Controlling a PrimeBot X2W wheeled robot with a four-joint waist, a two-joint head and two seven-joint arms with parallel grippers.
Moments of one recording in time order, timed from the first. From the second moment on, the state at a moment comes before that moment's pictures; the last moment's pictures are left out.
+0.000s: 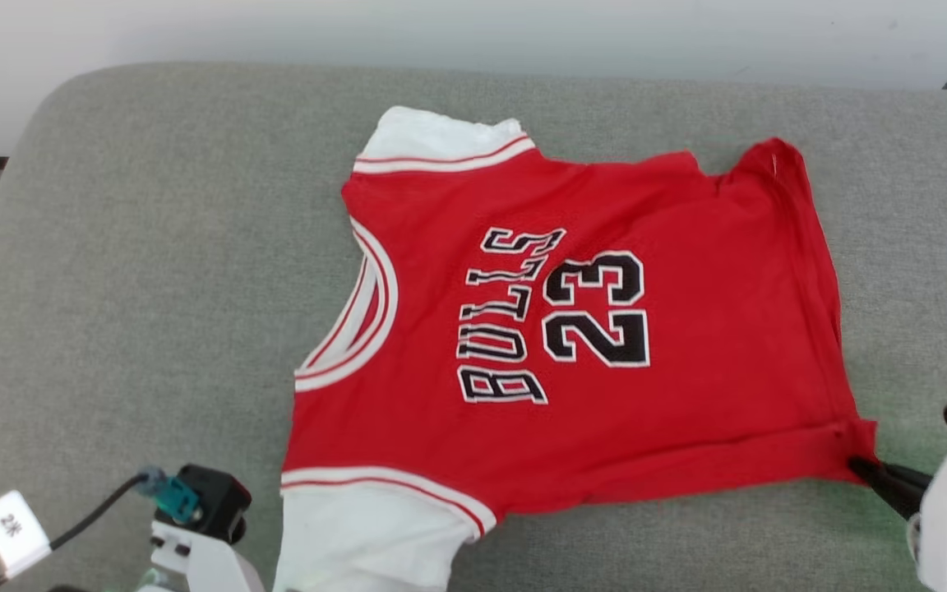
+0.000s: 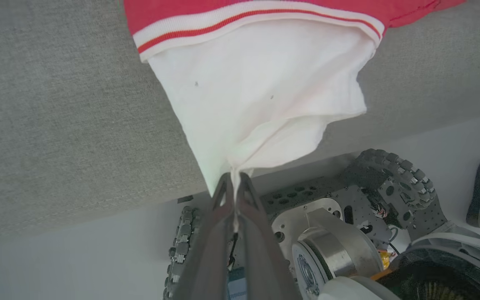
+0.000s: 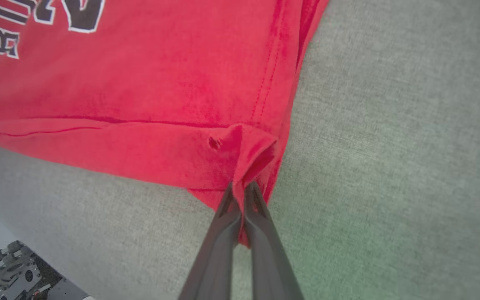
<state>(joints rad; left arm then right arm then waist) -0.36 1.12 -0.94 -0.53 -1.23 0.55 0.55 -0.17 -0.67 0.30 0.08 0.82 0.13 0.53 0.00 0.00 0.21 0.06</state>
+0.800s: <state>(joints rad) -0.73 1.12 -0.84 -0.41 -1.02 0.33 0.63 -0.25 -0.51 0.09 -0.07 0.71 0.13 0.65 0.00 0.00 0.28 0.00</state>
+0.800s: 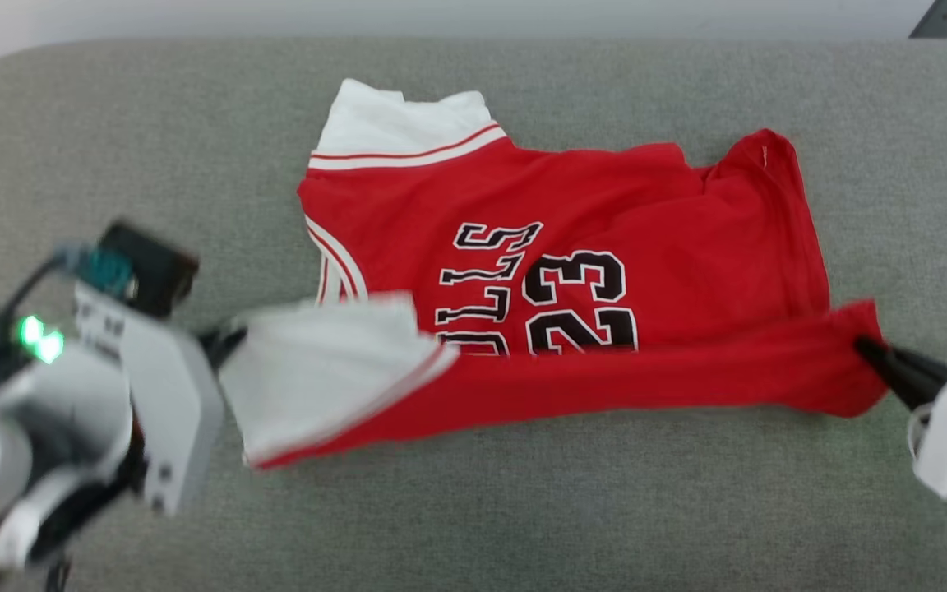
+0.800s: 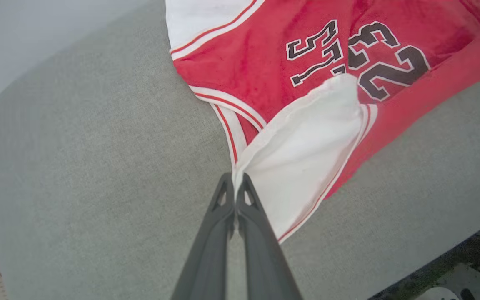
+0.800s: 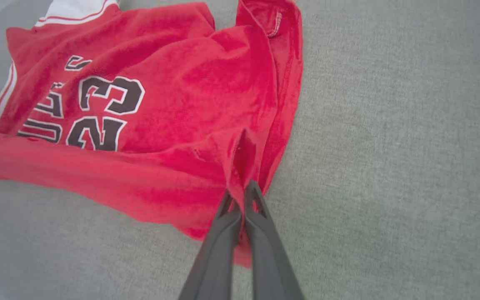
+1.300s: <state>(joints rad) -1.01 0.77 -0.94 0.23 -0.92 0.01 0.64 -0.56 -0.43 0.26 0.28 0.61 0.13 0.56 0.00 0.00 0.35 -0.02</state>
